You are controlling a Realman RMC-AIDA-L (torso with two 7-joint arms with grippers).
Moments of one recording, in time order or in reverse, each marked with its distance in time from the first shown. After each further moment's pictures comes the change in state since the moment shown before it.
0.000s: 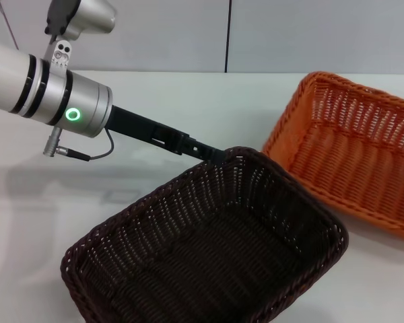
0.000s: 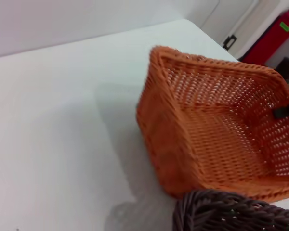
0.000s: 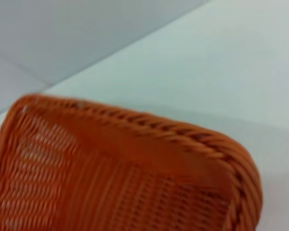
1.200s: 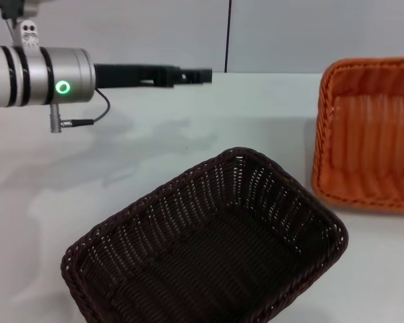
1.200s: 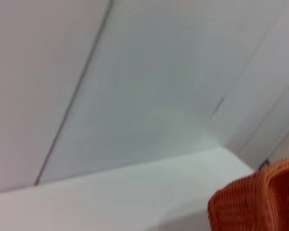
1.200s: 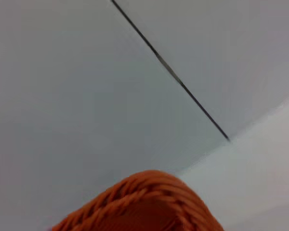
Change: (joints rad) left arm 0.094 -0.031 -0.052 -0.014 -0.261 0.255 0.115; right arm -0.098 0.110 0.052 -0.041 0.445 0.301 -0.174
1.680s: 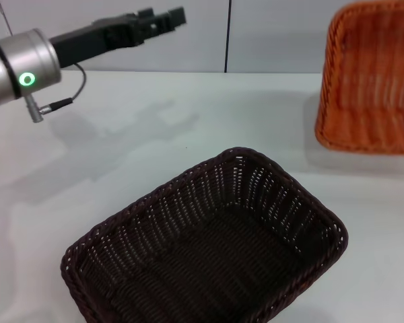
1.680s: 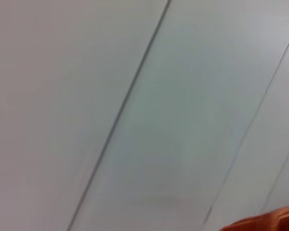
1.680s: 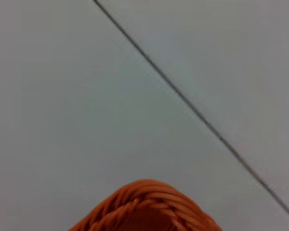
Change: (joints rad) left arm 0.107 -0.001 -0.011 0.013 -0.379 0.013 0.287; right arm 0.012 0.018 -0.004 0.000 0.260 0.003 -0.133
